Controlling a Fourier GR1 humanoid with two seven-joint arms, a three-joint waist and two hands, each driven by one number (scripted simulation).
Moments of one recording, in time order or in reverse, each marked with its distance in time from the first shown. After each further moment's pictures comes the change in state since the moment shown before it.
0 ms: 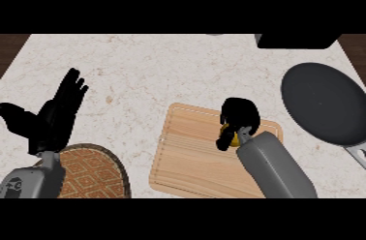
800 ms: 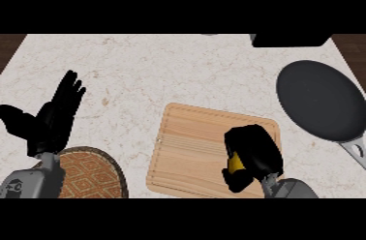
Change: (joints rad) left arm 0.011 -0.020 0.031 0.009 -0.018 -0.013 -0.007; right arm 0.319 -0.147 0.160 -0.525 0.075 -0.019 -0.225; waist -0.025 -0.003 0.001
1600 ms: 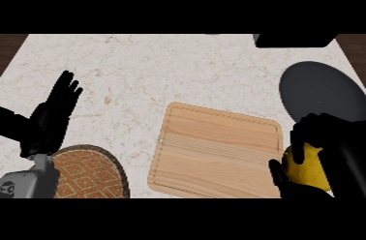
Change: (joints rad) left arm 0.009 0.011 0.025 -0.012 0.017 -0.041 0.005; right arm -0.041 -0.128 -0.206 -0.645 0.056 0.161 0.102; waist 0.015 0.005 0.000
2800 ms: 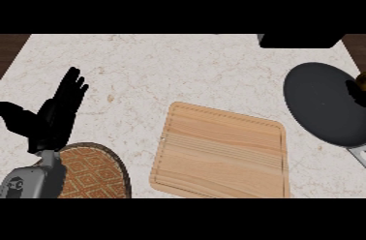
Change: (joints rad) left arm -0.030 -0.033 -0.008 0.000 -0.035 0.003 0.014; right arm -0.198 -0.182 -0.664 0.970 -0.273 -0.396 -0.712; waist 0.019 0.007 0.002
